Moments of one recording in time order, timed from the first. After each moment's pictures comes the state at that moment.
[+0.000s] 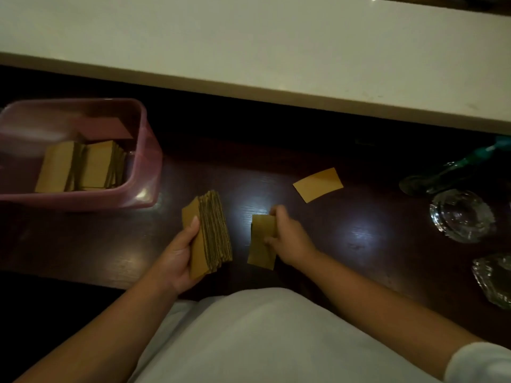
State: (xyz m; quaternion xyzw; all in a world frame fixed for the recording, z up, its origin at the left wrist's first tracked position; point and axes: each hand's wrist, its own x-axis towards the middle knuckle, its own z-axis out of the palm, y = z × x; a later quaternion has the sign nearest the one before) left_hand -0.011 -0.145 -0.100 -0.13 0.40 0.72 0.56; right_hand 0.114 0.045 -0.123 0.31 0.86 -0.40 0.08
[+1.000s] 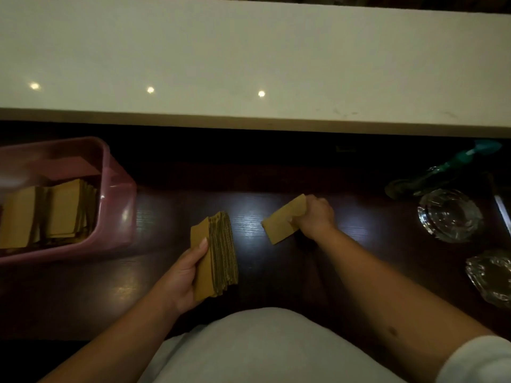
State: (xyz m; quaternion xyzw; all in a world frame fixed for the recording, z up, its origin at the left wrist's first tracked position) left_hand -0.023 -0.094 -0.101 -0.12 0.45 0.64 0.61; right_hand 0.099 0.159 -0.142 0.55 0.77 -0.31 0.09
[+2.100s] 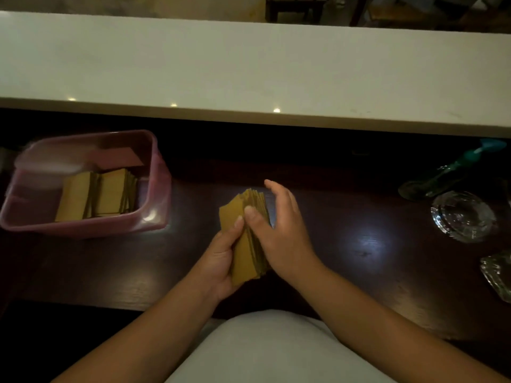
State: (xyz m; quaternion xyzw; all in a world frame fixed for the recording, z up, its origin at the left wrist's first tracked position) left_hand 0.013 -0.100 -0.038 -0.02 0.39 0.70 0.59; right_hand 0.089 -0.006 -0.009 0.34 0.77 -0.52 -0.16
